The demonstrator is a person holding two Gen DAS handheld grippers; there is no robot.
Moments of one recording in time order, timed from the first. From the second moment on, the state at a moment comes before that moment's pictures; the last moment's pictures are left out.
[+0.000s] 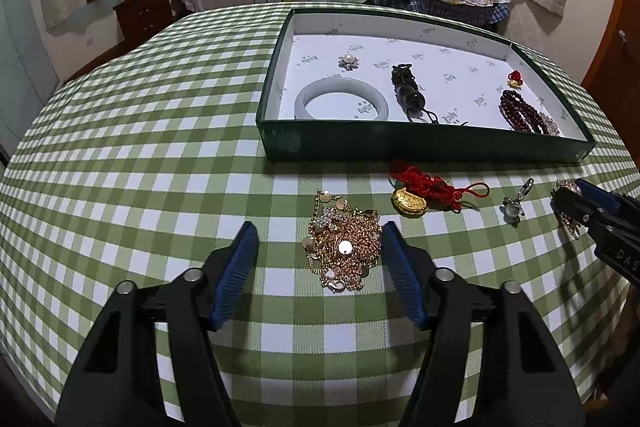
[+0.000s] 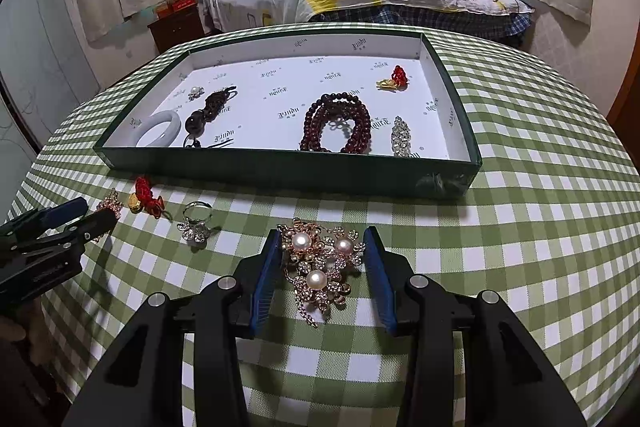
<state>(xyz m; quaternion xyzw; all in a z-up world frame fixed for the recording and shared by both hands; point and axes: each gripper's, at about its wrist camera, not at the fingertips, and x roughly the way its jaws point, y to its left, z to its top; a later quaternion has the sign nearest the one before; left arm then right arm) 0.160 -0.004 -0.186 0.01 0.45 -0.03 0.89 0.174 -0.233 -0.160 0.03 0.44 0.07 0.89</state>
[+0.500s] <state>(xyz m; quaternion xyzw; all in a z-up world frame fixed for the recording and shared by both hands) 0.157 -0.004 -0.185 0.00 0.44 -0.07 0.90 0.175 -0.232 -0.160 0.03 0.44 0.08 0.89</state>
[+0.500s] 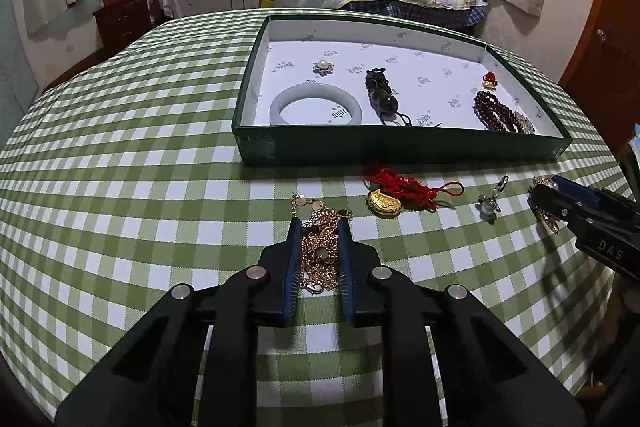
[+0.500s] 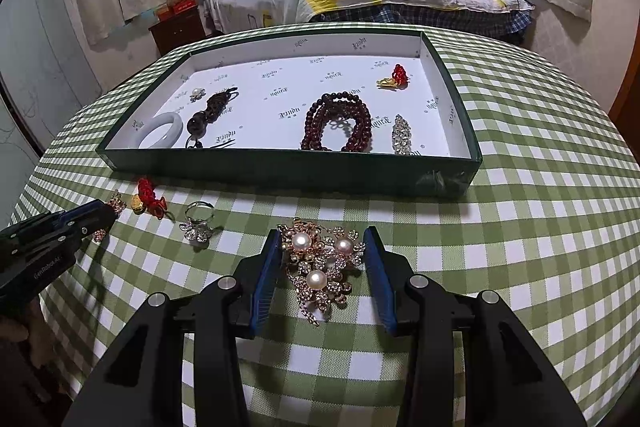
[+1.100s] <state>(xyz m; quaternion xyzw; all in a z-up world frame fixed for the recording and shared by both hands) 0.154 0.002 -0.167 -0.02 0.42 -0.08 0.90 0.171 -0.235 -0.156 0.03 0.44 0.08 0.90</state>
